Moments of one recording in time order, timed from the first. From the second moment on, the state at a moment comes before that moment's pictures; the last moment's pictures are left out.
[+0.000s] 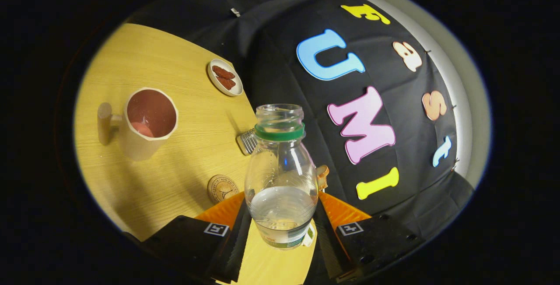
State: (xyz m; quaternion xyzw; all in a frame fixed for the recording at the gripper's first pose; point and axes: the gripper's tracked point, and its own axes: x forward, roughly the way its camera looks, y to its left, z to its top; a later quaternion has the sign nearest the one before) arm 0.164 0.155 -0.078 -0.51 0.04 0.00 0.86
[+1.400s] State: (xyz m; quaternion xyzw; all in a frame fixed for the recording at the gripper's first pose) arm 0.207 0.193 -0.113 -0.71 -0.01 0.10 0.69
